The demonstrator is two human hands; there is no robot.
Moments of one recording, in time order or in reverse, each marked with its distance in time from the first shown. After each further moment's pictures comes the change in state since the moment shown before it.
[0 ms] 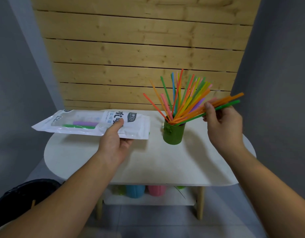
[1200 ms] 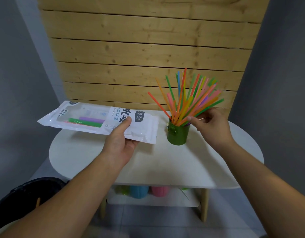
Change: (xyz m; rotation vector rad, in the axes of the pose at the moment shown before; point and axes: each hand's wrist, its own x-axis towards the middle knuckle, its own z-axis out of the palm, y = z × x) left_hand -0.007 0.001 0.003 0.059 -0.076 0.021; right_hand 0.013 0.027 0.036 0.059 -0.288 0.147
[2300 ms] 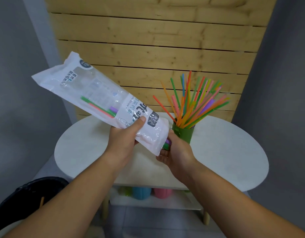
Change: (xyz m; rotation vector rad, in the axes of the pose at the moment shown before) left_hand -0.011 0.009 0.003 0.389 -0.125 0.237; right_hand -0.068 -0.056 0.088 0.794 -0.222 0.725
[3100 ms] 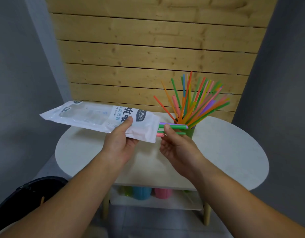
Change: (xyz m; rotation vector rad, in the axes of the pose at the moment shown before) left_hand 0.009 0.002 -0.008 -0.368 0.120 -0.213; right_hand -0.001 -0.008 -0.011 0.181 -0.192 -0.096
